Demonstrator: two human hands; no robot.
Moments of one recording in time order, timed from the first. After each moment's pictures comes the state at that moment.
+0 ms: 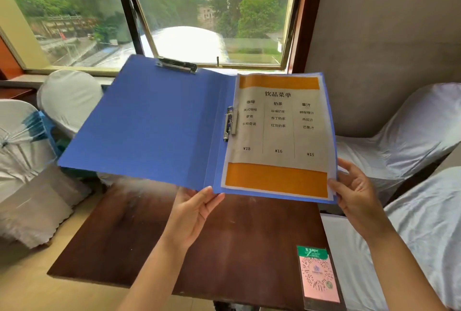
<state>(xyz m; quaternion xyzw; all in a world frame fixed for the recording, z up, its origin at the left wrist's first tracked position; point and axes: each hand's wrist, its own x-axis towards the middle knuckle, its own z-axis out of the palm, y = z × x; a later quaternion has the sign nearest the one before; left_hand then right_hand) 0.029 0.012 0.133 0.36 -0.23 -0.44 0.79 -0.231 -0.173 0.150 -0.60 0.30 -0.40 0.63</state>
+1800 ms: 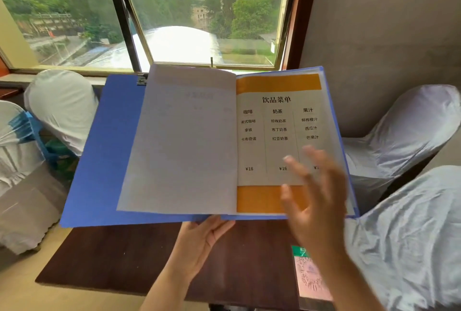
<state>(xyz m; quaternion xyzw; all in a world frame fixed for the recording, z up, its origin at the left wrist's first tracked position) 0.012 0.003 0.106 0.36 -0.10 -0.55 0.75 -0.177 -0.081 0.189 -0.83 0.28 -0.49 0.02</state>
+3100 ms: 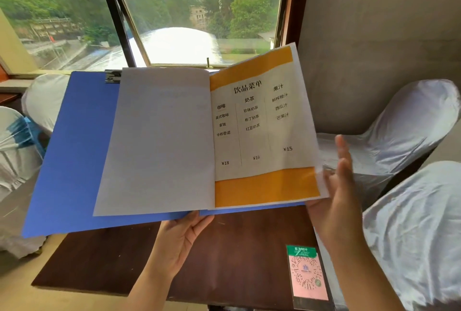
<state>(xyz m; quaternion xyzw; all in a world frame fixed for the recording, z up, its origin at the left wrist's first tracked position) 0.005 0.026 0.111 0.37 -0.15 -0.46 0.80 -0.209 -0.108 0.199 -0.50 0.20 -0.53 0.66</state>
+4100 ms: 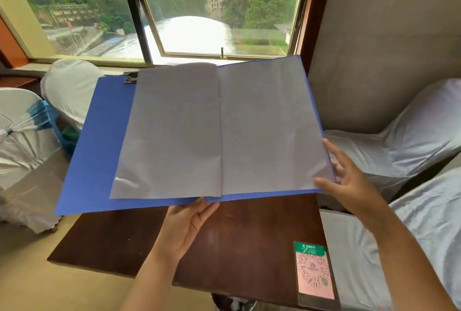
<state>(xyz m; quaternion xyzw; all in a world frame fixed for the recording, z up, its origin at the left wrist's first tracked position) 0.019 0.025 0.104 0.37 -0.16 -0.46 0.80 -0.226 -0.168 0.184 -0.74 0.30 -0.29 0.53</state>
